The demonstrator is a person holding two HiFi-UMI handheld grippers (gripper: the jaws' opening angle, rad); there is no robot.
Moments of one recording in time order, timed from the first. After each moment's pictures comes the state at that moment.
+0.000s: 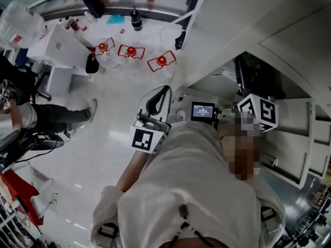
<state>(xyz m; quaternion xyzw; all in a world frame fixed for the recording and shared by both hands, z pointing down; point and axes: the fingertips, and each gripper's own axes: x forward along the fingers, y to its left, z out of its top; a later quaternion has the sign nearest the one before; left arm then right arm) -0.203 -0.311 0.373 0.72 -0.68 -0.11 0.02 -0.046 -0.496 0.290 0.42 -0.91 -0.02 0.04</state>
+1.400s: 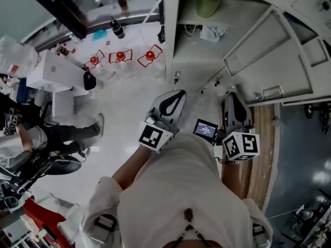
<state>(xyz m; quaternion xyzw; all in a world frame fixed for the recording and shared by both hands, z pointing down) -0.054 -0.207 0.387 0.87 -0.49 -0.06 0.04 0.090 -0.238 0.382 0.50 -0.86 0.11 0.02</state>
